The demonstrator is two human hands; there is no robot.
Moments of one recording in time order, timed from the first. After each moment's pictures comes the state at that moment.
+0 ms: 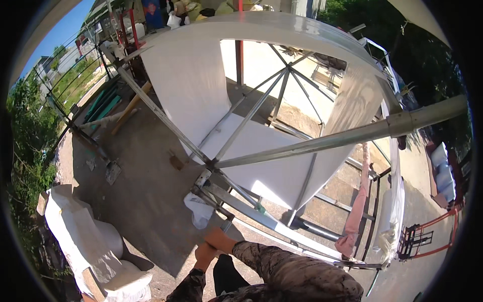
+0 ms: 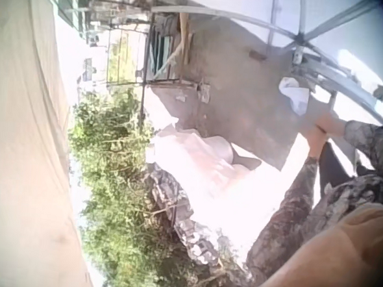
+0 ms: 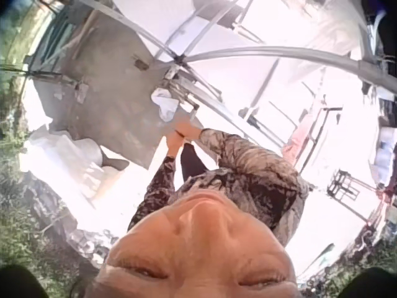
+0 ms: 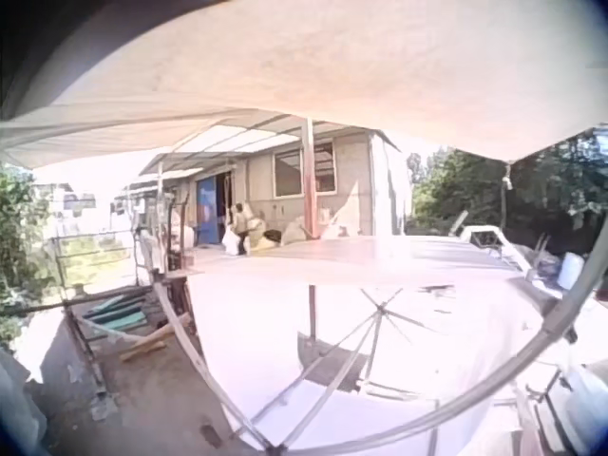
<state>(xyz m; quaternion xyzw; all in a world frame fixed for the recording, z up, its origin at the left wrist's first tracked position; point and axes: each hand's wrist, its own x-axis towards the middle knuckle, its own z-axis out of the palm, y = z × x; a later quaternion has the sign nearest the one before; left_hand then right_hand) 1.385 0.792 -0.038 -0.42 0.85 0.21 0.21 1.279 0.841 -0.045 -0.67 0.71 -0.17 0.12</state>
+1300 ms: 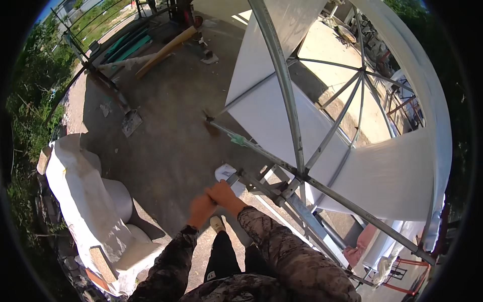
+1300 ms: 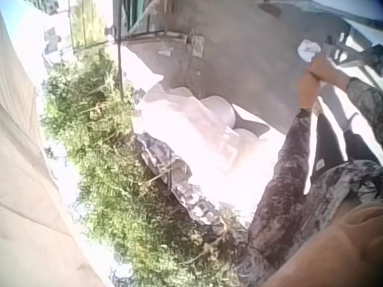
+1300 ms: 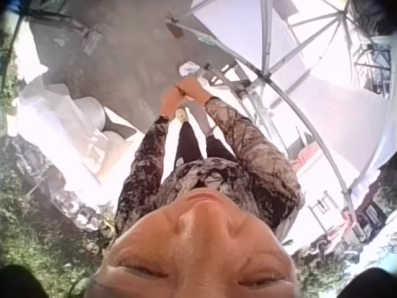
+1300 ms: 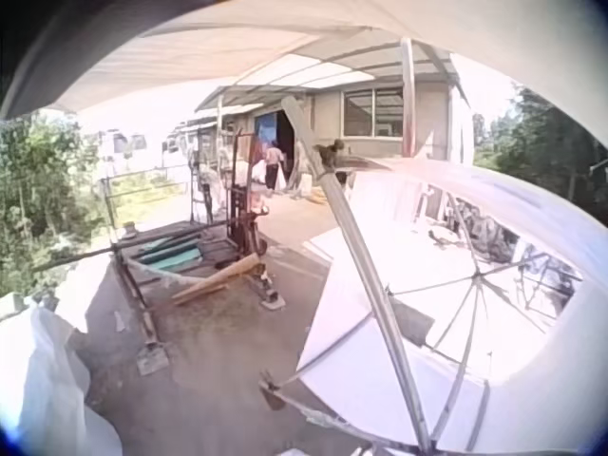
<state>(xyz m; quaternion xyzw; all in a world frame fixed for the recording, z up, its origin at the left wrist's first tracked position) 1.376 0.519 -0.033 -0.36 0.89 0.28 0.04 1.249 0.571 -0.039 -0.72 0.68 -0.14 0.05</state>
